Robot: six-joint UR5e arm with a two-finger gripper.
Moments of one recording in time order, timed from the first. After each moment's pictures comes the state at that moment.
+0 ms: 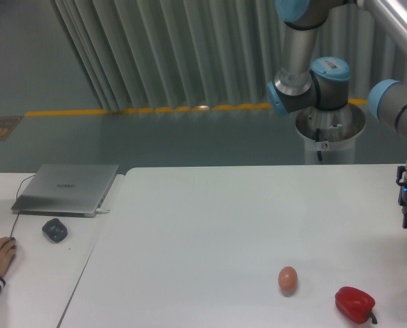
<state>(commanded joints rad) 2.55 -1.95 -1.45 -1.16 1.51 1.78</state>
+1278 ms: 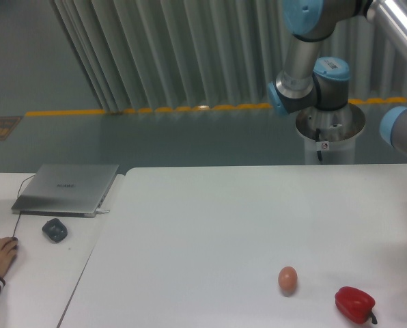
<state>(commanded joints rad) 2.57 -2.09 -1.40 -0.99 1.51 1.74</state>
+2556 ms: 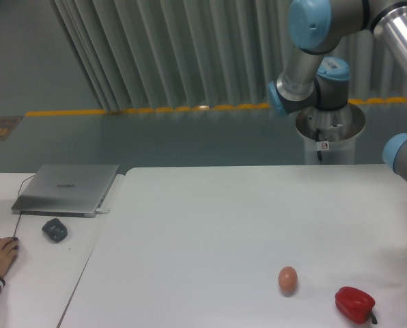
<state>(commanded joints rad) 2.56 -2.14 -1.43 -0.99 1.52 1.54</state>
